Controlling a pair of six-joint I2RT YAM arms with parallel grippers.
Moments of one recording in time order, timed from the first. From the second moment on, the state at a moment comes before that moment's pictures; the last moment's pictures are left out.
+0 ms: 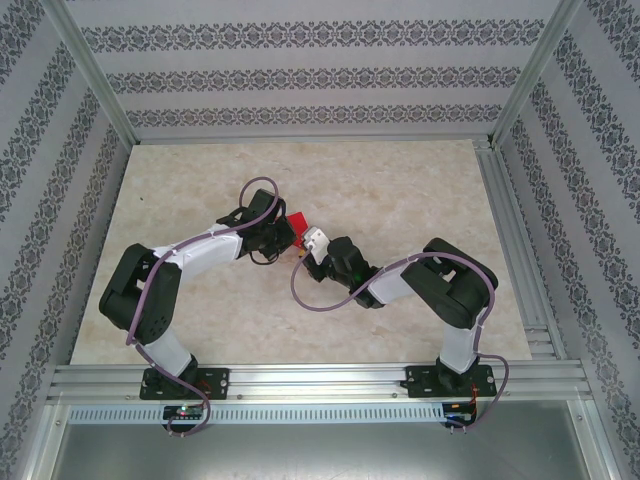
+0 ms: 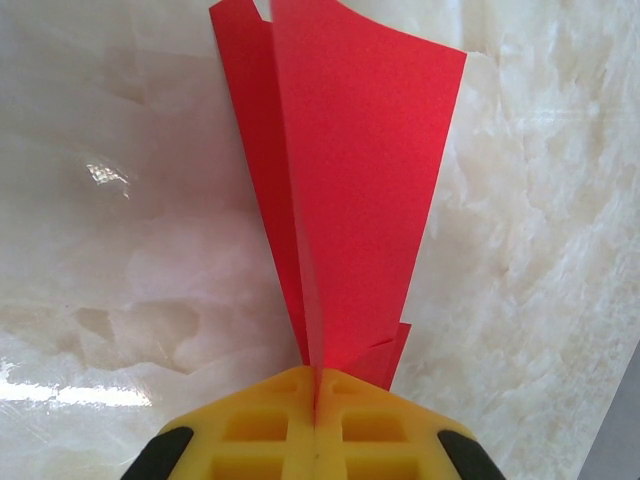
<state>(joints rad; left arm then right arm) -0.52 1.67 1.03 -0.30 0.18 -1.16 0.81 1.86 0.67 0.76 0.01 -0.10</state>
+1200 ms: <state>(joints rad) -0.49 1.64 1.04 -0.24 0.20 -0.94 0.59 1.92 0.66 0.80 -0.43 0.60</state>
